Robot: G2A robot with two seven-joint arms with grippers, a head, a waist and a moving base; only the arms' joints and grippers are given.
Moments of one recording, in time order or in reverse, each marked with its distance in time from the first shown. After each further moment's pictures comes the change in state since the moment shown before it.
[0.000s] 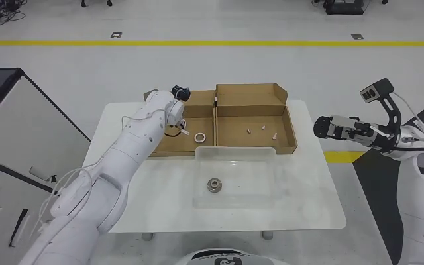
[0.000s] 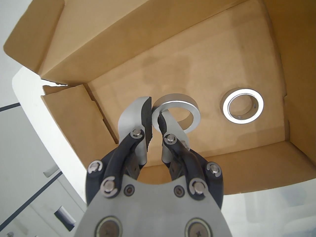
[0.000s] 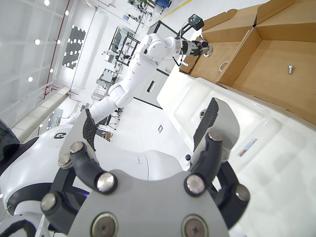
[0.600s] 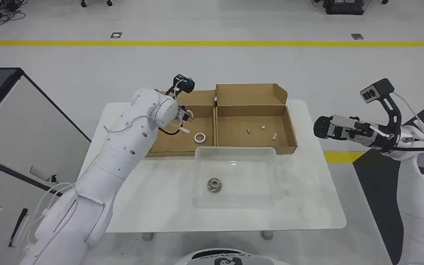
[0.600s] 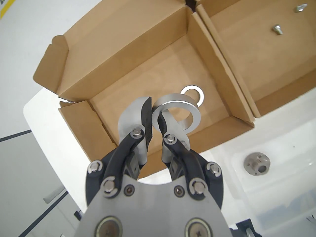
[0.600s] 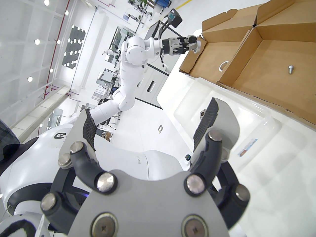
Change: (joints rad) left arm 0.146 0.124 -0.162 -0.465 0.047 -0.031 -0.074; right arm 0.000 0.000 0.000 0.000 0.000 0.000 0.000
